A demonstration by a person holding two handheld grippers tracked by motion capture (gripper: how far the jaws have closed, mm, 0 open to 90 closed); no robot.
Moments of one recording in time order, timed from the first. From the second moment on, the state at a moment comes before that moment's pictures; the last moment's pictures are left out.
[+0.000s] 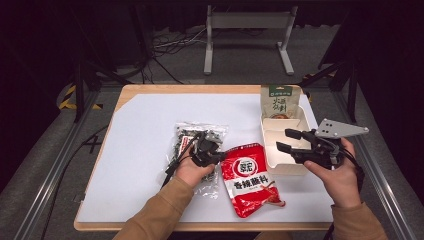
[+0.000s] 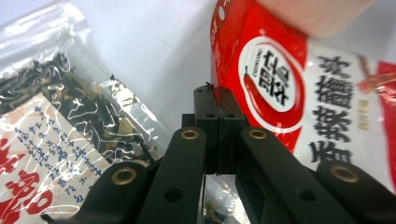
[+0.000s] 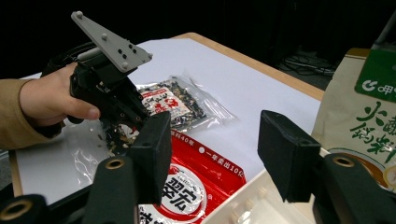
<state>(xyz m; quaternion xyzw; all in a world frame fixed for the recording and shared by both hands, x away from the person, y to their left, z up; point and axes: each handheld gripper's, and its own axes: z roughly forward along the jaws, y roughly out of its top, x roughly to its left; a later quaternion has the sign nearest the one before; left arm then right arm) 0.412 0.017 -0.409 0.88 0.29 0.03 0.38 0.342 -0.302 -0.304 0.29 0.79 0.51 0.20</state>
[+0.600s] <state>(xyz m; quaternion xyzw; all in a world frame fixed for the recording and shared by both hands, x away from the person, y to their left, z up) 0.368 0.037 -0.349 0.85 0.24 0.07 0.47 0.339 -0.303 -0.299 0.27 0.82 0.48 0.17</state>
